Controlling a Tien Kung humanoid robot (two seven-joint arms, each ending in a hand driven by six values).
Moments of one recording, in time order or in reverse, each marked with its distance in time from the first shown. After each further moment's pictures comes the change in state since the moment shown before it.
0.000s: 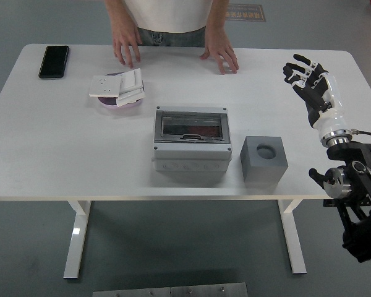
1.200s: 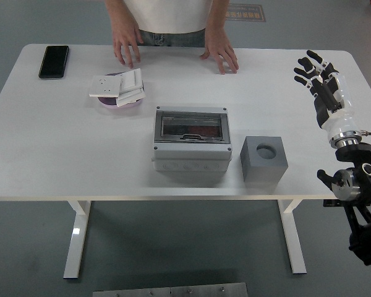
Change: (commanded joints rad) left arm 0.006 0.001 -0.001 0.000 -0.003 -0.005 0.001; right arm -0.027 -0.014 0.034 0.033 -0.001 0.014 -0.007
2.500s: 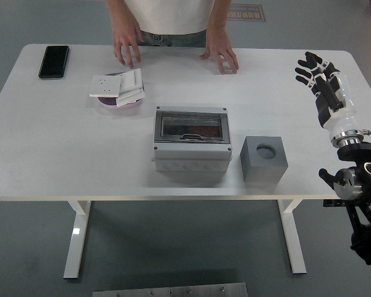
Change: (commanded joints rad) left arm -0.007 0.002 -0.004 0.001 0.012 -0.004 0.004; right arm -0.001 -0.006 0.009 0.007 -0.002 -0.004 -0.013
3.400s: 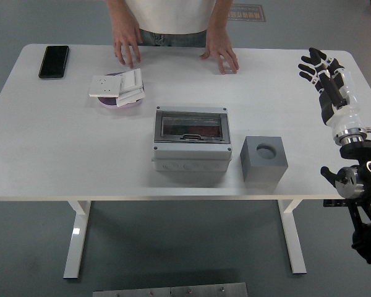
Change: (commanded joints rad) left arm -0.026 0.012 -0.015 -0.001 0.049 -0.007 0.018; right arm -0.003 0.000 0.015 0.024 -0.009 -0.014 -0.004
